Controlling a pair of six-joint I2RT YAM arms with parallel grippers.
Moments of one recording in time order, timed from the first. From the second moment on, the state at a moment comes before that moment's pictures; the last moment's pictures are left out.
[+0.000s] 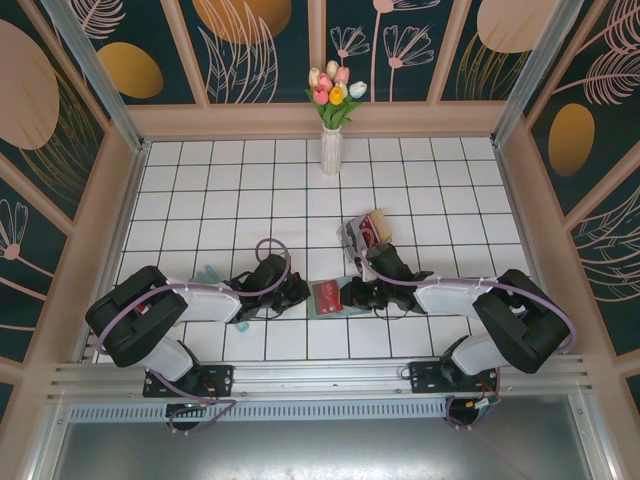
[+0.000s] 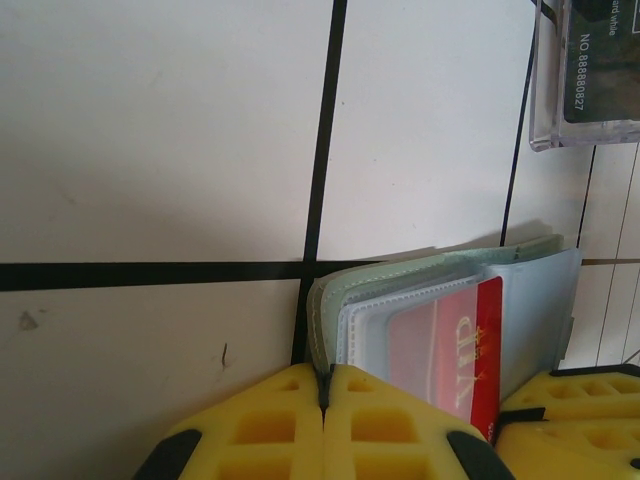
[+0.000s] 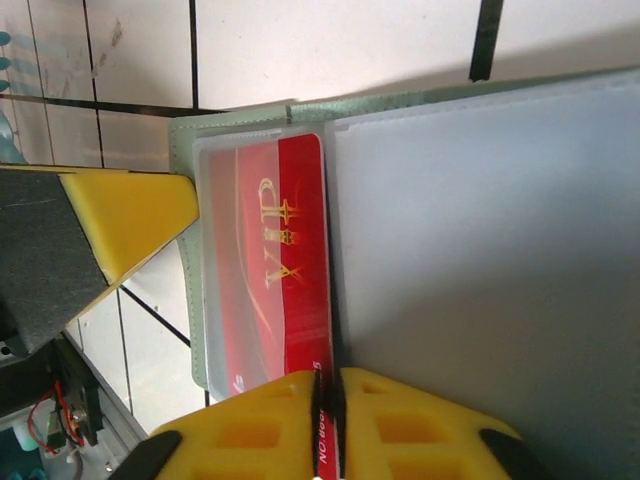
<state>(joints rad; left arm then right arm) -0.83 1.54 0.46 0.29 0.16 -1.17 0.72 1.42 0.45 0.07 -0.48 0.81</state>
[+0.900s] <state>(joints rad) -0.83 1.44 0.48 0.13 0.04 -1.16 0.65 1.25 0.66 -0.22 -0.32 0.68</state>
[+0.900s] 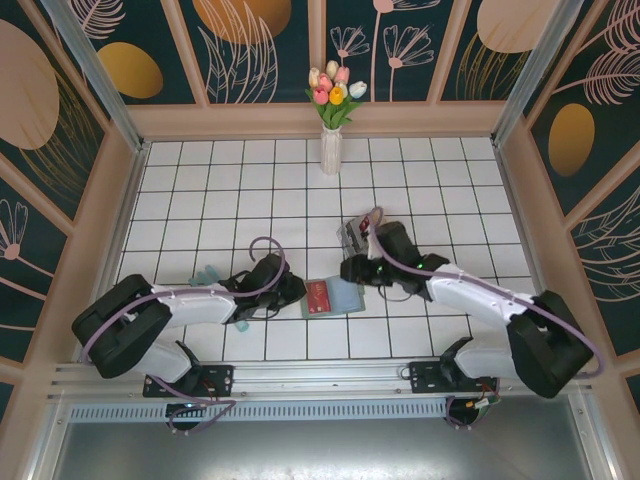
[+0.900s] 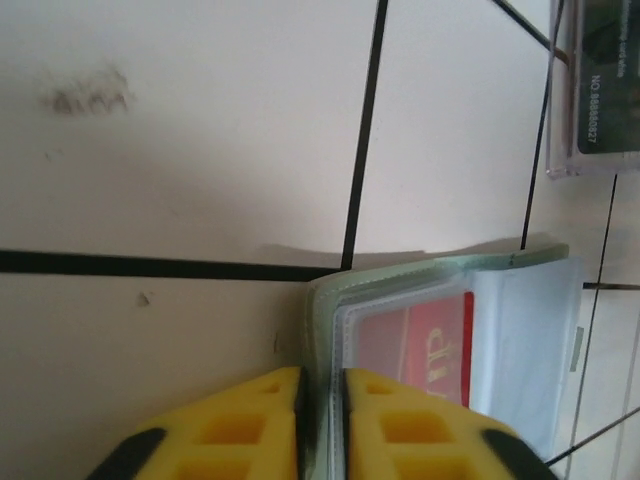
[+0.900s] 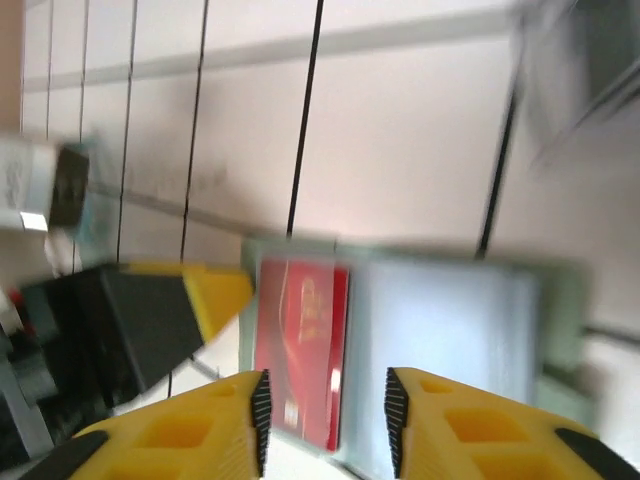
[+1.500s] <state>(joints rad) -0.79 1.44 0.67 0.01 -0.08 -1.09 0.63 1.61 1.10 -0.51 0.12 0.34</state>
